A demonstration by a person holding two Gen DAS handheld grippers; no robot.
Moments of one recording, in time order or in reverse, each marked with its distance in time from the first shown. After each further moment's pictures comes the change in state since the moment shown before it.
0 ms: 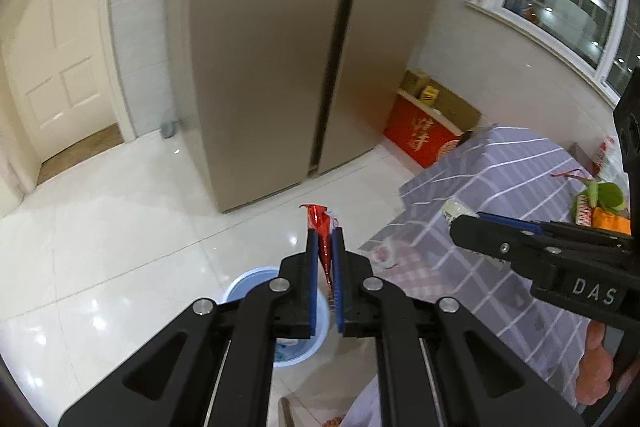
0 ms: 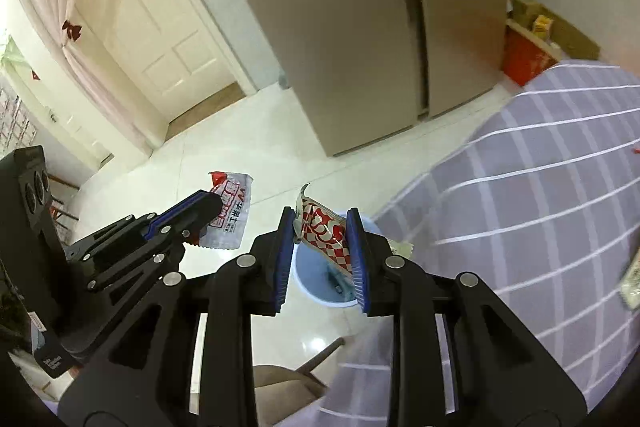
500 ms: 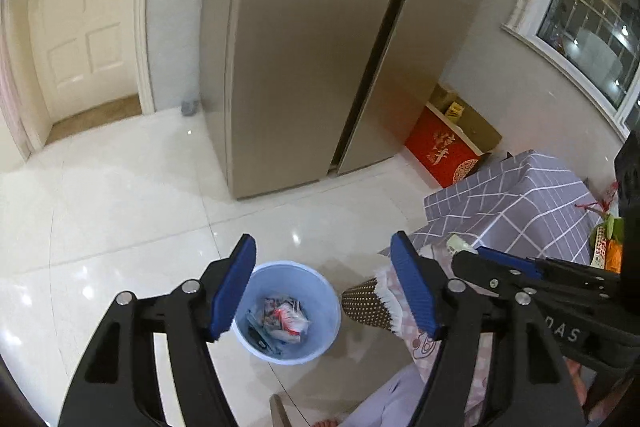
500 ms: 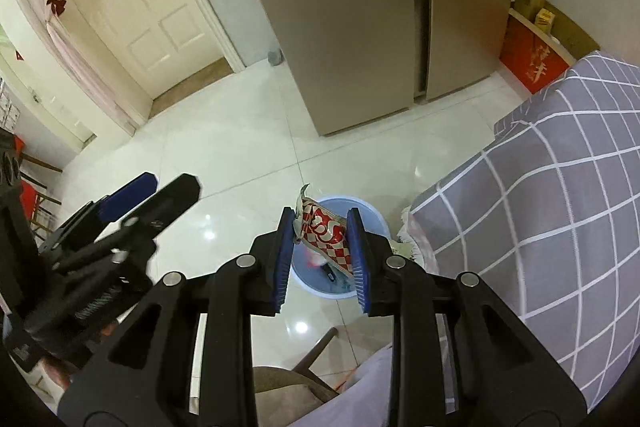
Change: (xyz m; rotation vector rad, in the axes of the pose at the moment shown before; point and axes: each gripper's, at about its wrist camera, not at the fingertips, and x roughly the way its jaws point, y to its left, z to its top) left arm 0.008 0.063 -0.008 -0.140 0.000 0.025; right arm 0.045 0.035 -0.008 -0.027 0.071 -0.075
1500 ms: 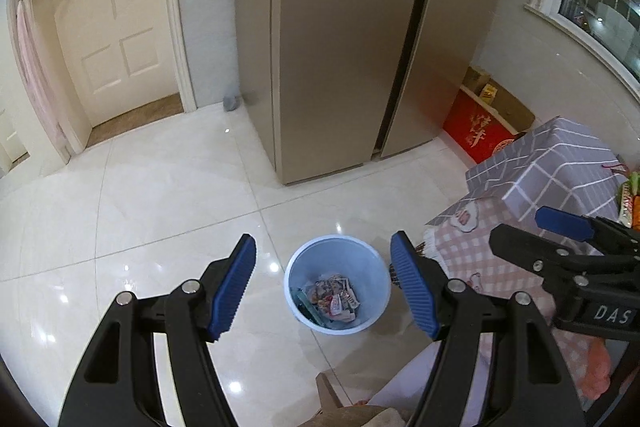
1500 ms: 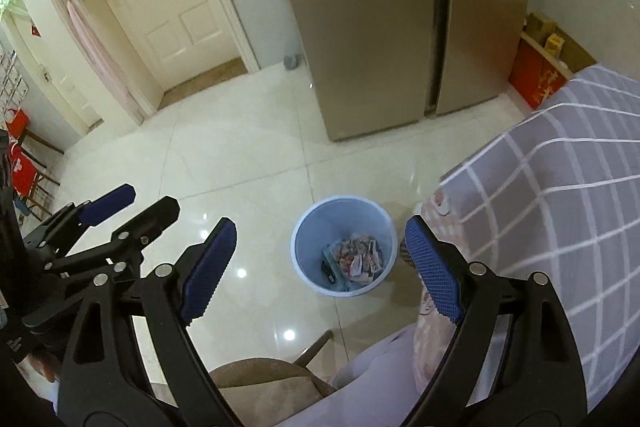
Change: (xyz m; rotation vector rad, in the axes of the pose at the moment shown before) left arm -0.043 0.009 -0.034 0.057 0.009 0.144; right arm -0.024 0.020 -0.029 -0.078 -0.074 0.003
